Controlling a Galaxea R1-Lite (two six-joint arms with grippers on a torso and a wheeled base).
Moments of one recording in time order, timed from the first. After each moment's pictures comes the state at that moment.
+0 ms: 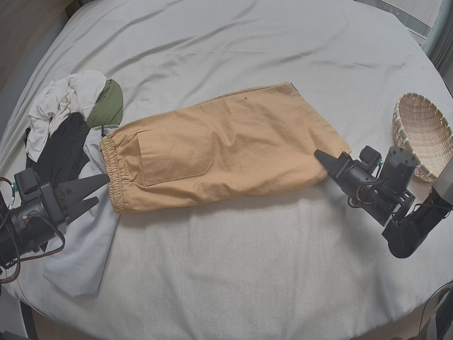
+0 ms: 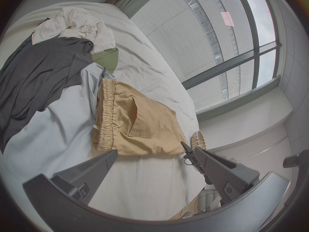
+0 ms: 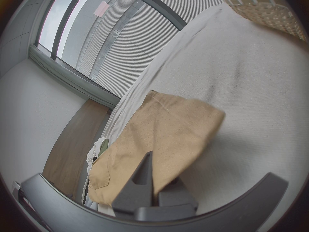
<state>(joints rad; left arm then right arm) -0.13 1.21 -0.40 -0.66 -0.50 -0.70 0.35 1.91 -0.59 -1.37 0.12 0.72</state>
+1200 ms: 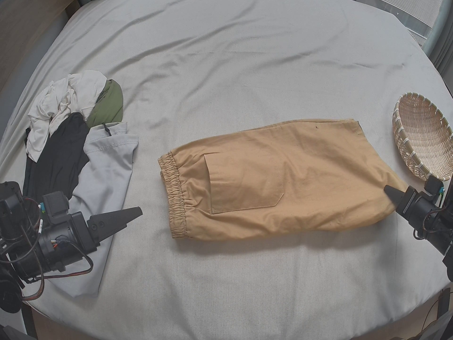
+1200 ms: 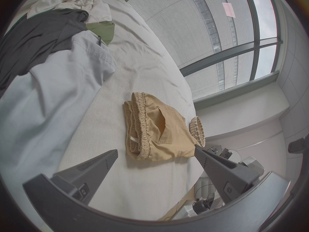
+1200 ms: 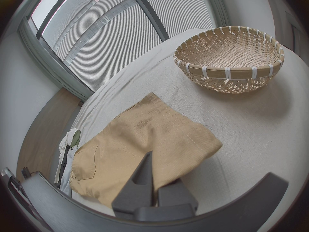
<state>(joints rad) -0.25 1.39 -0.27 -0.91 -0.50 -0.68 0.08 1.46 -0.23 -1.06 0.12 0.53</state>
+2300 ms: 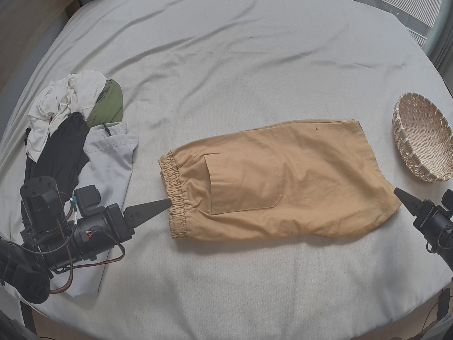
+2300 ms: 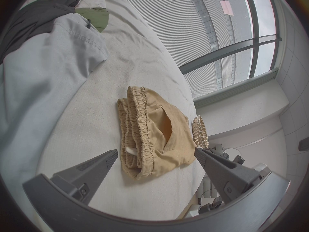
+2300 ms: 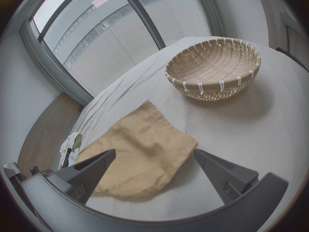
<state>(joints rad) -0.33 1.64 -0.33 -1.12 -0.44 -0.68 0.01 1.29 -0.11 -1.07 0.15 0.53</state>
